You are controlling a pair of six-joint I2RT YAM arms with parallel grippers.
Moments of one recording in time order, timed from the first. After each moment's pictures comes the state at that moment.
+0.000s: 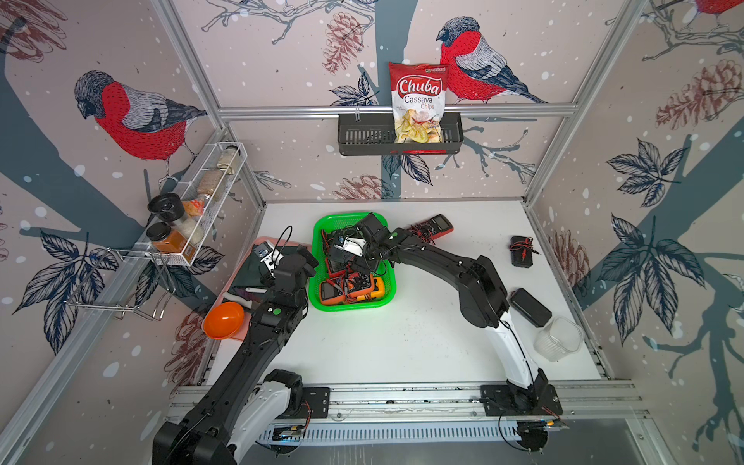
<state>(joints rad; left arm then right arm) -0.25 0.89 0.62 -0.13 -0.58 -0.63 0.89 2.31 2.02 -0.60 -0.08 -0.61</state>
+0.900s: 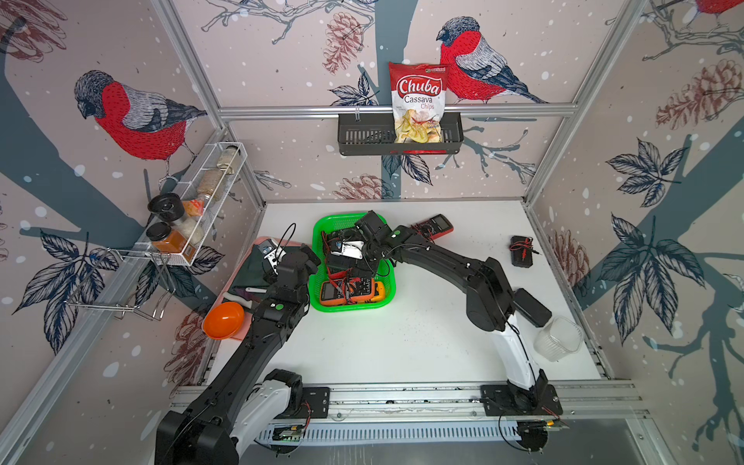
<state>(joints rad) -0.25 0.94 0.64 -0.12 -0.55 -0.61 0.91 2.20 1.98 -0.65 -0.17 -0.73</state>
